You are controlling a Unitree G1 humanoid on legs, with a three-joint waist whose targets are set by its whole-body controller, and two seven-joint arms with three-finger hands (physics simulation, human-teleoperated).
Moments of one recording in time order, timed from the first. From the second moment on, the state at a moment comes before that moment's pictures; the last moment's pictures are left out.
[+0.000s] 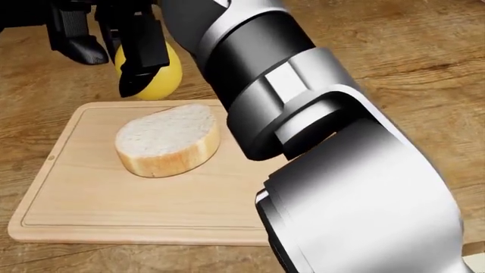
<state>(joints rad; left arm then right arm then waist) -1.12 0.48 0.21 0.52 -0.18 0.62 0.01 -1.79 0.09 0.06 1.30 -0.80 -0.11 0.82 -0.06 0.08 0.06</state>
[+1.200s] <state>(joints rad) -1.11 0.48 0.20 0.49 -0.18 0.64 0.02 -1.68 0.13 0.05 1.34 -0.86 -0.14 0.69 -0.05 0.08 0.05</state>
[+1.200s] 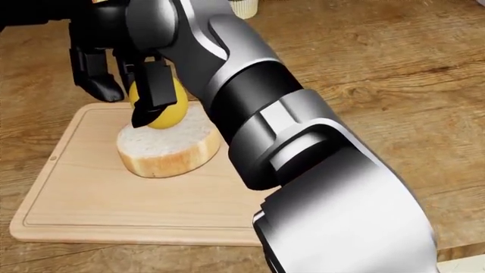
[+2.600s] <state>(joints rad) -1.18 0.48 0.19 0.48 -0.17 0.67 0.02 -1.74 0.02 0.02 1.35 -0.83 -0.06 0.73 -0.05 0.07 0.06</state>
